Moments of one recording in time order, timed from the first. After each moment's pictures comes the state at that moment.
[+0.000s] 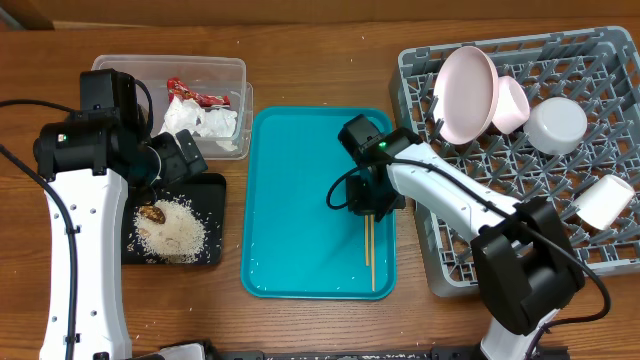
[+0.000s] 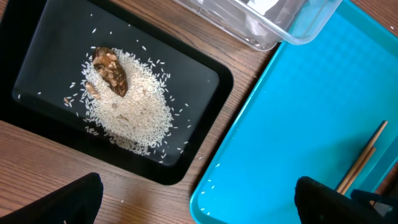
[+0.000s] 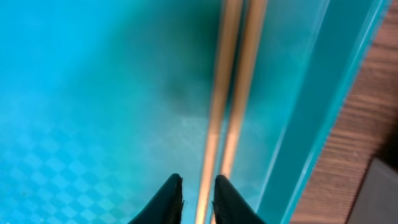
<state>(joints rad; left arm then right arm) 0.12 1.46 1.53 -1.36 0.04 -0.39 0.58 1.90 1.34 -0.97 -0.09 0.51</state>
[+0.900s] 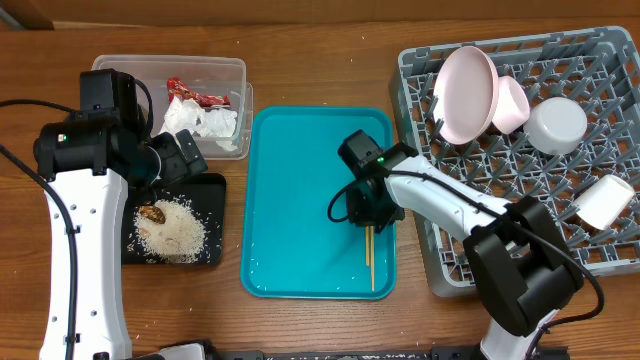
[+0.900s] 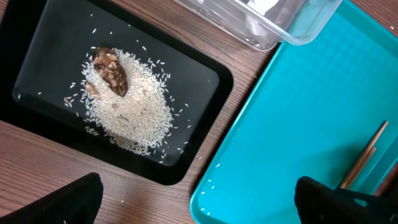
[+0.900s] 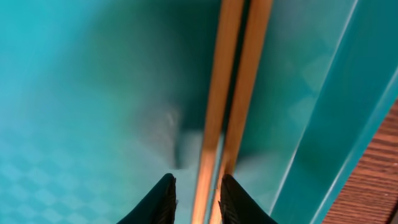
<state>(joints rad) 0.12 1.46 1.53 -1.36 0.04 -0.39 0.60 1.90 1.22 -0.86 -0.09 0.51</state>
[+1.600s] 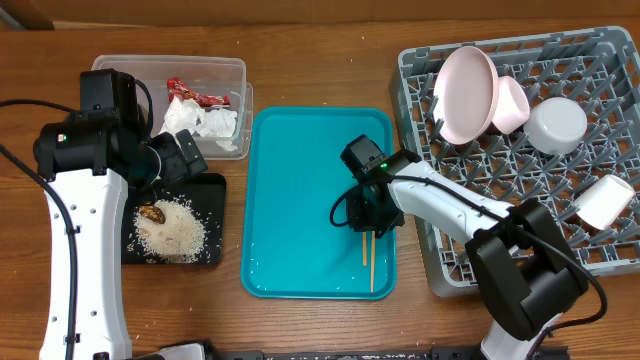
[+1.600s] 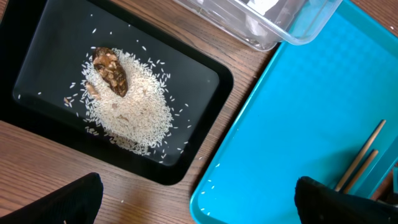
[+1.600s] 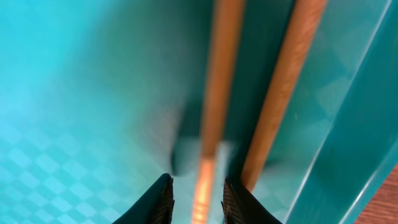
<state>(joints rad) 0.12 1.46 1.53 -1.36 0.04 -0.39 0.60 1.88 1.17 -0.82 -0.15 0.53</state>
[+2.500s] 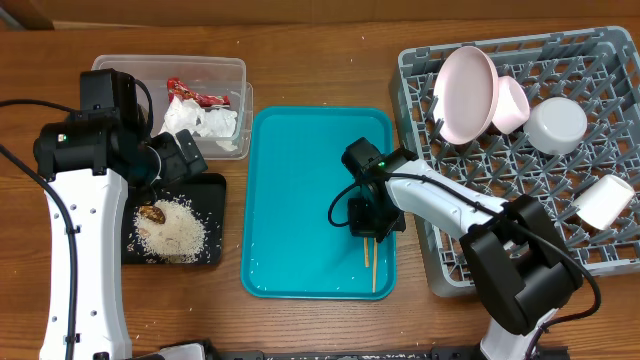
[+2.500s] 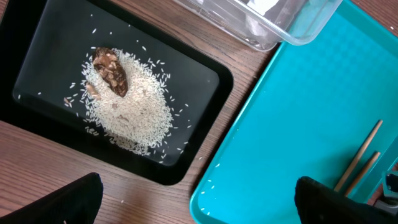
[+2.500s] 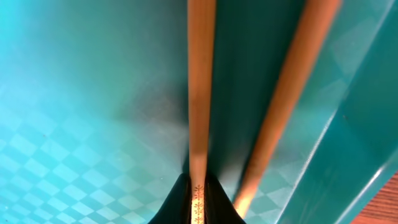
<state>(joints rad) 0.12 1.46 1.53 -1.36 0.04 -0.39 0.60 1.91 1.19 -0.89 -0.19 0.54</state>
